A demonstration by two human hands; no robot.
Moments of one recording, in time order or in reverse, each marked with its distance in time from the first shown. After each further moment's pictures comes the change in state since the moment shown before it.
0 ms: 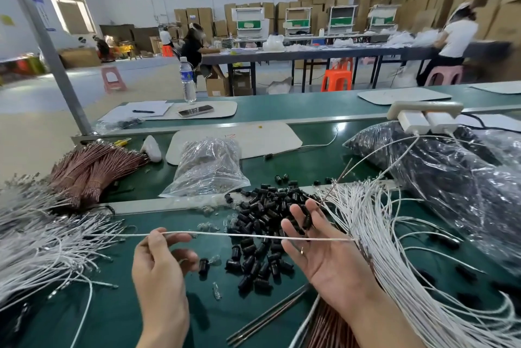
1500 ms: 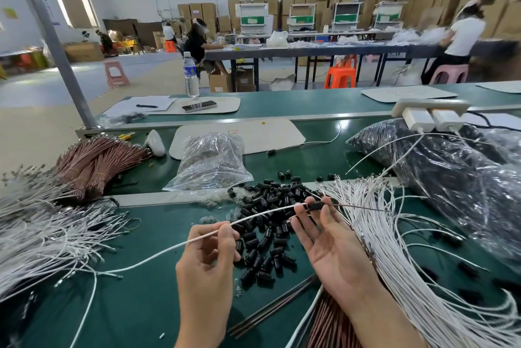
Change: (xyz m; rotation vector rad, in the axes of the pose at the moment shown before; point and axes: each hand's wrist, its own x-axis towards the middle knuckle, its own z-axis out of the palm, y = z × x) left_hand -0.049 -0.003 0.017 0.165 -0.329 0.312; right_hand 0.005 0.001 -0.004 0.028 0.014 -0.161
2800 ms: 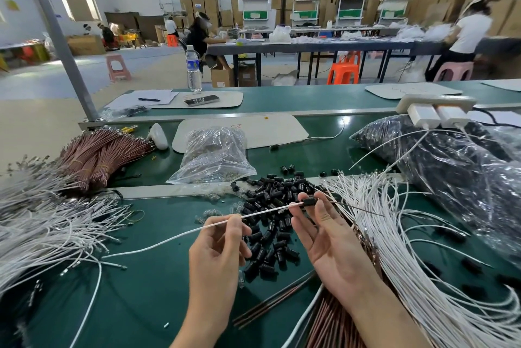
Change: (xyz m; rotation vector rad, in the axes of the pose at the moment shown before) left_hand 0.005 -0.004 0.000 -0.008 -0.121 -0.137; right_hand -0.004 0.006 0.009 -0.051 0.012 0.031
